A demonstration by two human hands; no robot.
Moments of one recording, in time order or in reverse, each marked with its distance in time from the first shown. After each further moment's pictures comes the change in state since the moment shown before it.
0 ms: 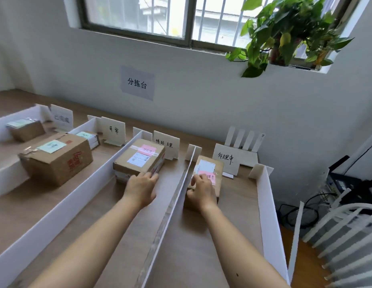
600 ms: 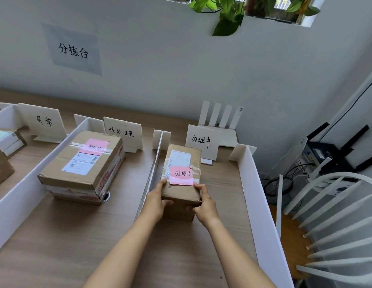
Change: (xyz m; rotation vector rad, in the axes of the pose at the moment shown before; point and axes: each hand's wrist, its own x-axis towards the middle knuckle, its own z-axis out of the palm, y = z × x) left_hand 0.117 0.124 0.126 -1.004 -0.266 -0.147; right_hand 0.067 0.157 0.083 0.628 -0.022 0.401
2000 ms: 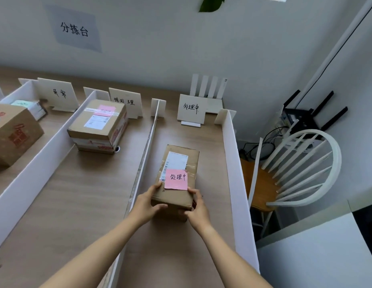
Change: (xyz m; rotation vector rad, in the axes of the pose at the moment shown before) left_hand -0.224 -0.046 0.005 0.041 -0.111 0.132; right_hand -0.243 0.054 -0.001 0.179 -0.007 0.055
